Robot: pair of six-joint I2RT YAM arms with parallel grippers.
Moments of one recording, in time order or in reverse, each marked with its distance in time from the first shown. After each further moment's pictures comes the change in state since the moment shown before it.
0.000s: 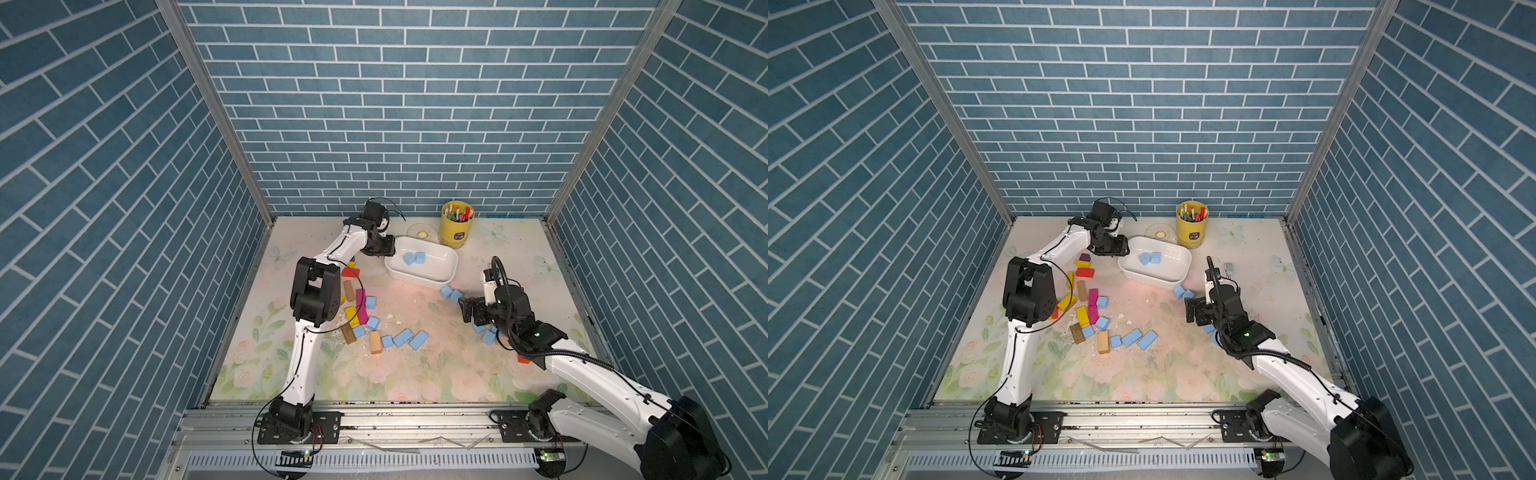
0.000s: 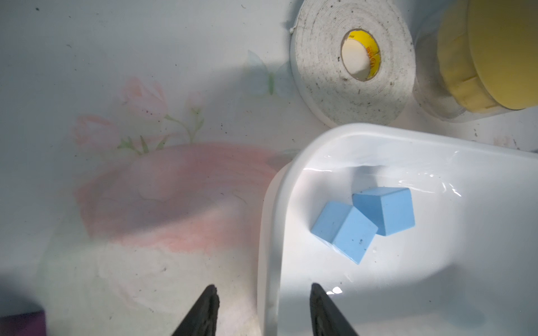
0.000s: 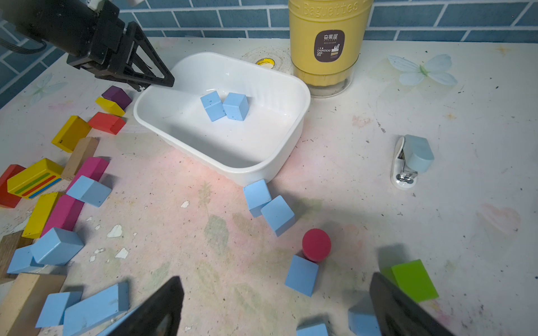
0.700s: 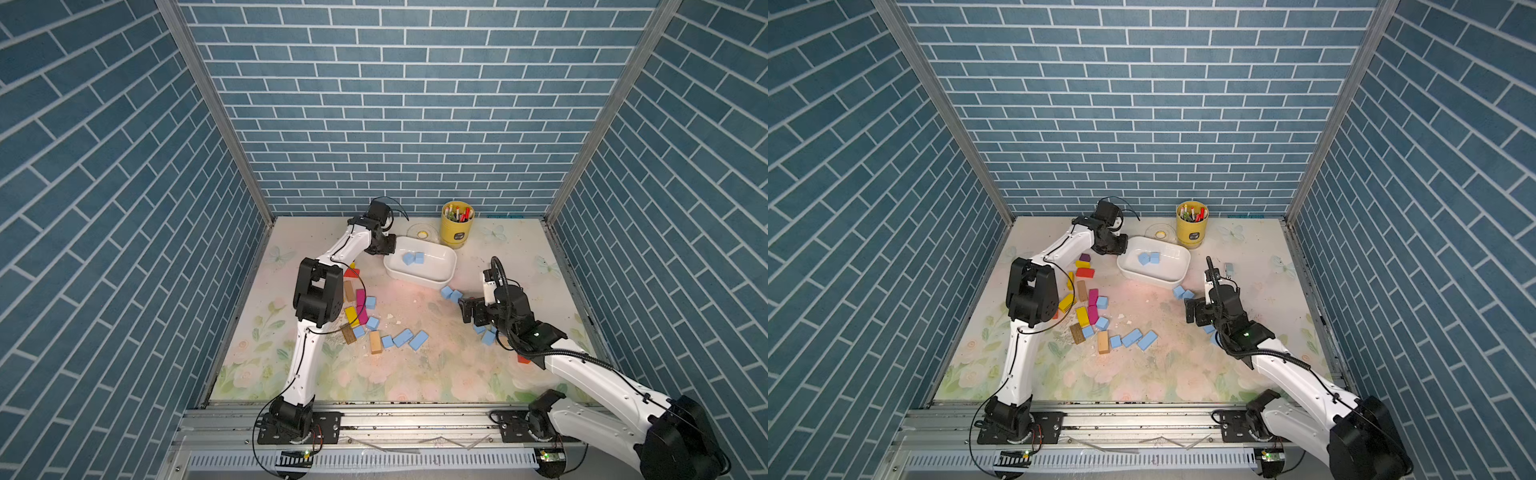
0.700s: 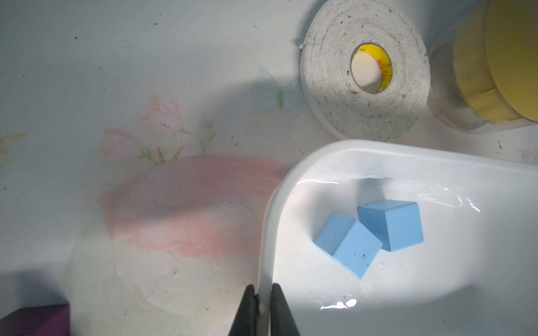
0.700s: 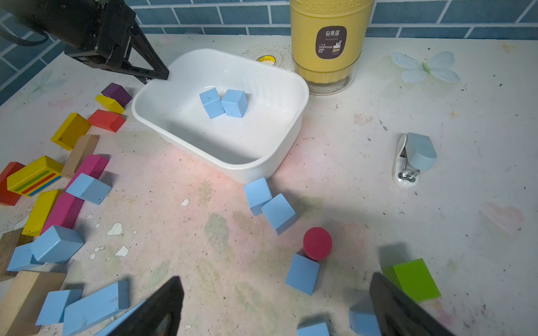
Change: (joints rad) left arm -0.026 -0.001 0.003 0.008 -0.099 -0.012; right arm 0.000 0.002 0.000 -0.003 -0.003 0.000
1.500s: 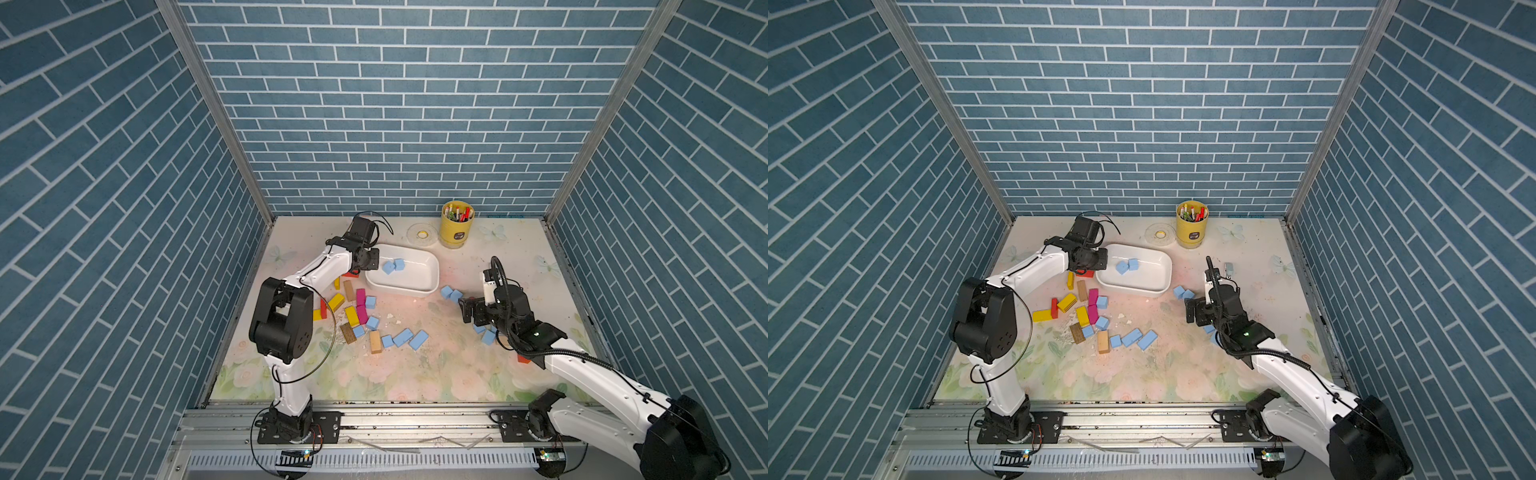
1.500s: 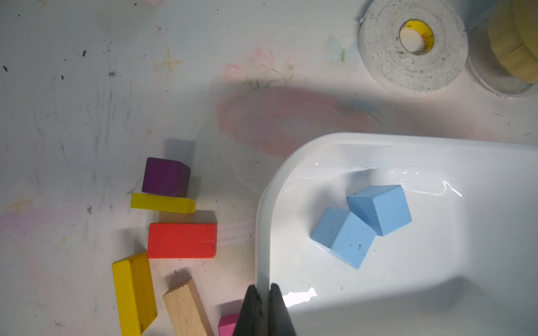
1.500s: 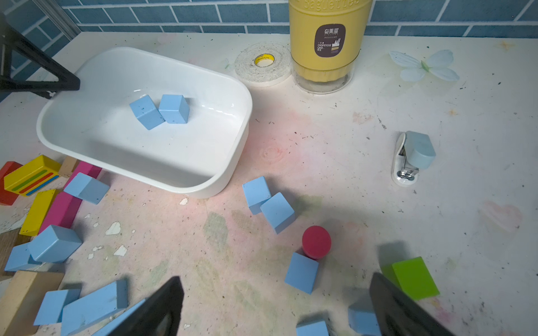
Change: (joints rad) left arm -0.002 -0.480 -0.650 0.227 -0.178 -0.057; right arm 0.000 0.000 0.000 -0.003 0.010 0.010
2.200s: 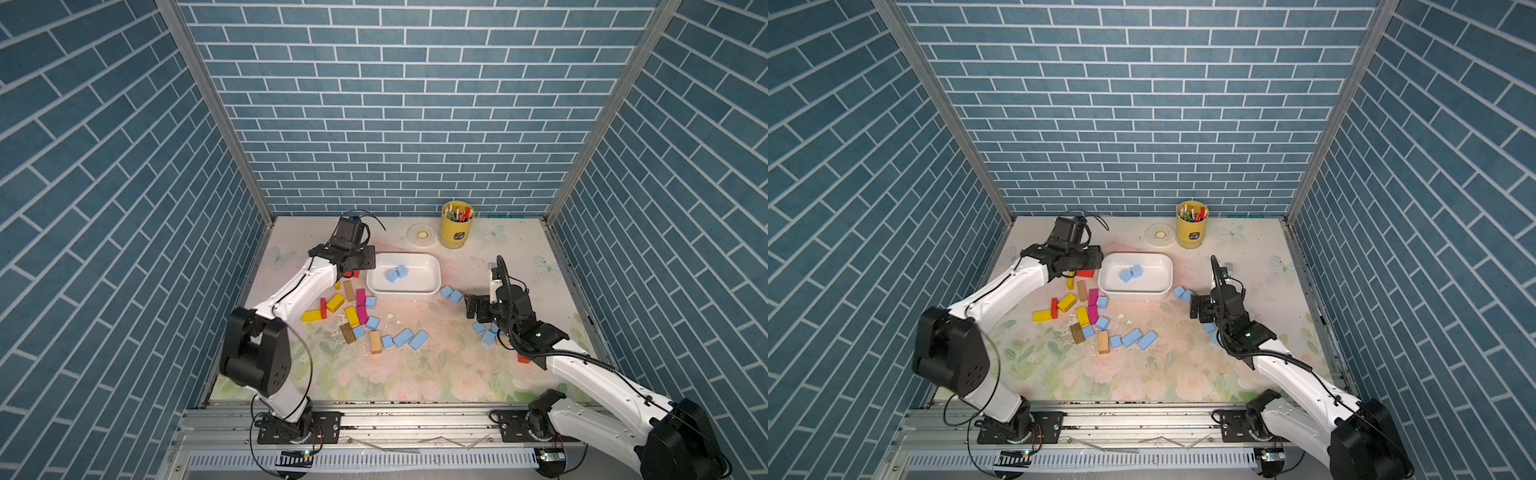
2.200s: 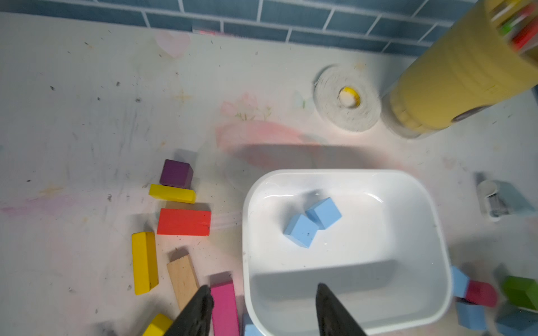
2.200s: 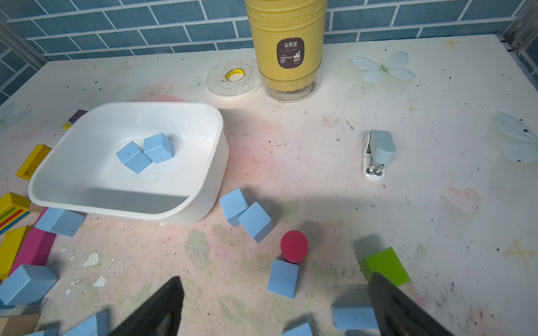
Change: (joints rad) left arm 0.000 -0.367 -0.147 0.028 0.049 -0.064; right arm -0.013 -0.014 -0.003 -0.002 0.078 0.069
